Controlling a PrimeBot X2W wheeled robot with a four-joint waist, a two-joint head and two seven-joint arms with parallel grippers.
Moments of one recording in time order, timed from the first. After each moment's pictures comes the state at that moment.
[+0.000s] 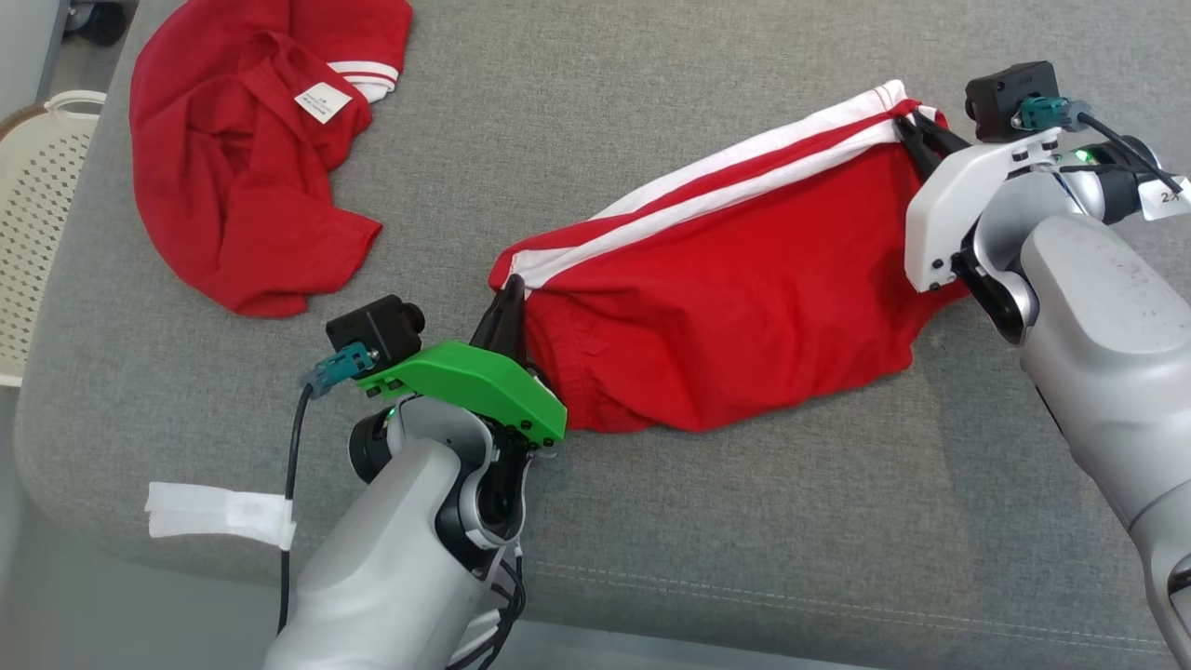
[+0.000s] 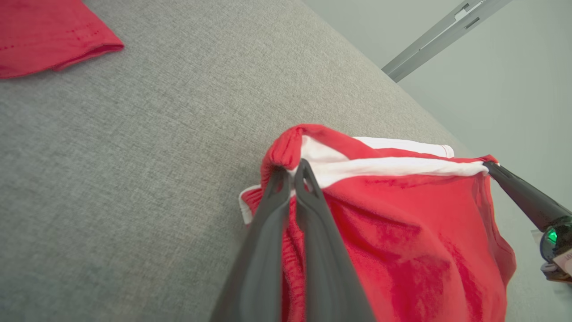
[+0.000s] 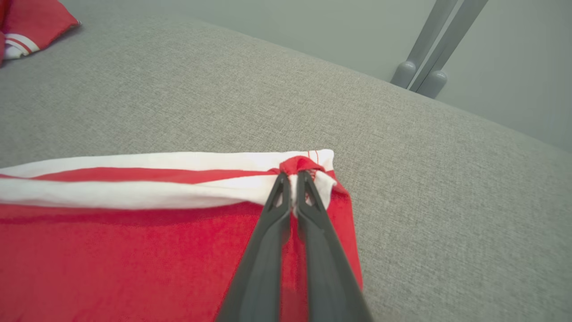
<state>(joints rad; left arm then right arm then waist) -0.57 0.05 -0.63 0.50 -1.09 0.20 -0.19 -0.97 -0.31 0.51 0.90 0.41 0.13 0.00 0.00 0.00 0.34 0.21</state>
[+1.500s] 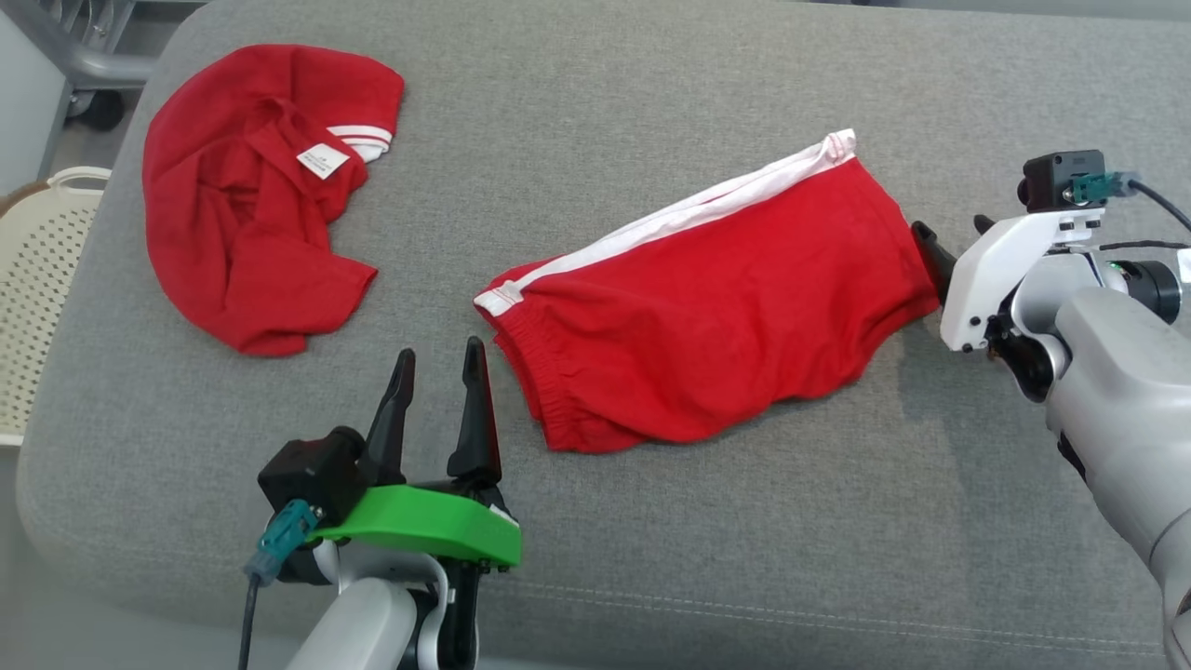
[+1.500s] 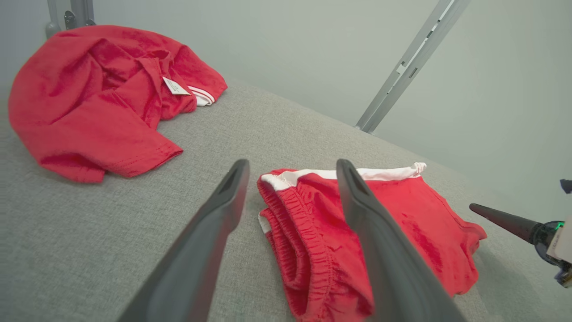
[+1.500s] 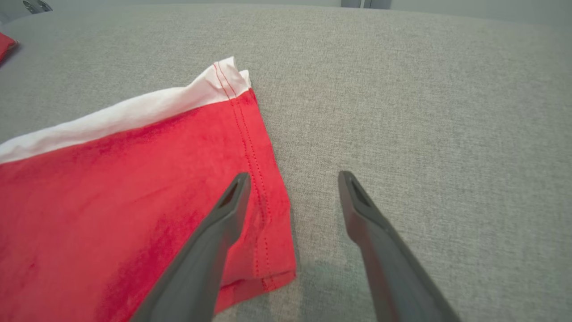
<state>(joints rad) -0.24 0.16 -0.52 0.10 -0.72 0.26 -0.26 -0.95 -0.33 0.68 1.12 0.79 0.13 -0.03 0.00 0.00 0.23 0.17</state>
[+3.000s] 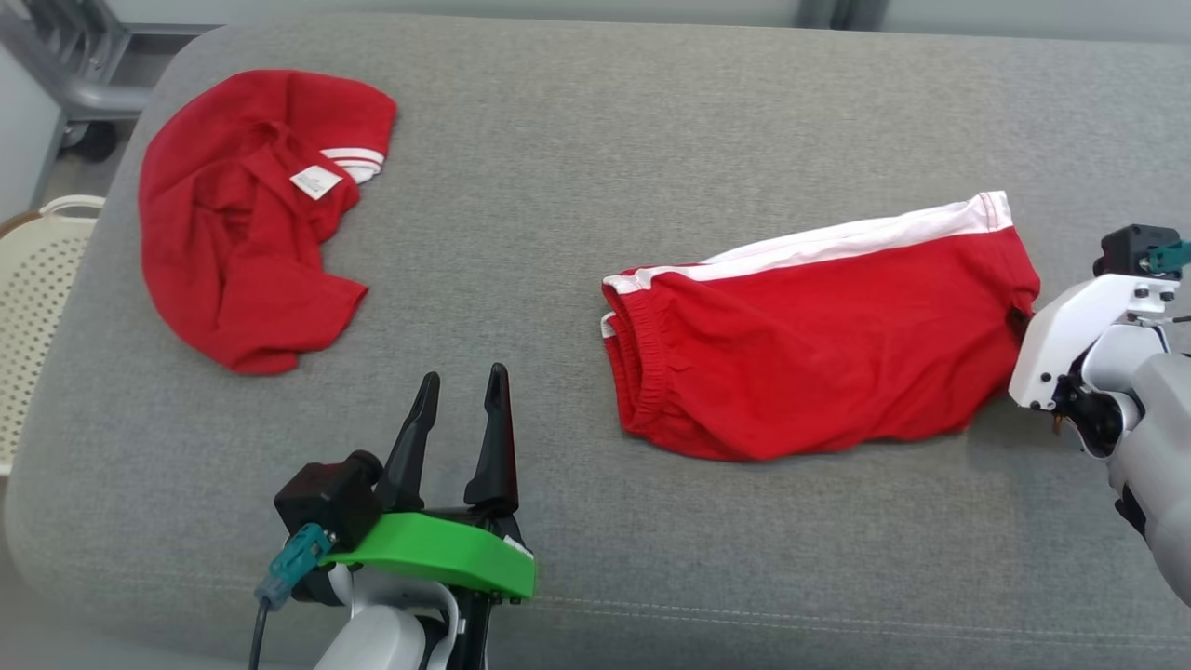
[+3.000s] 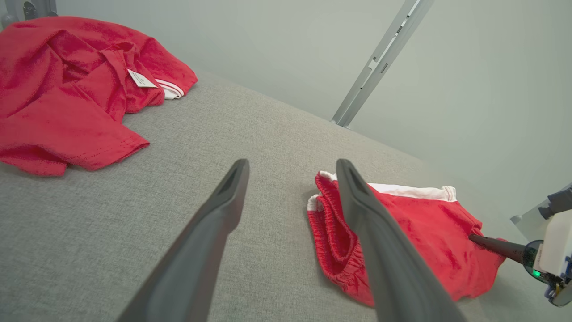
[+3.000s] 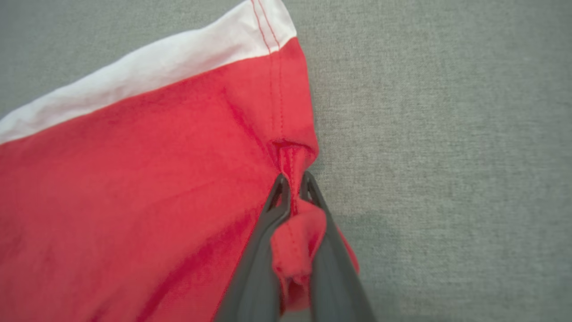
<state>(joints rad) -0.18 0.14 -0.51 0.07 -0.69 0.22 -0.24 -0.85 -0.40 0.59 1.16 0.89 0.13 0.12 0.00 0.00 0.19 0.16</state>
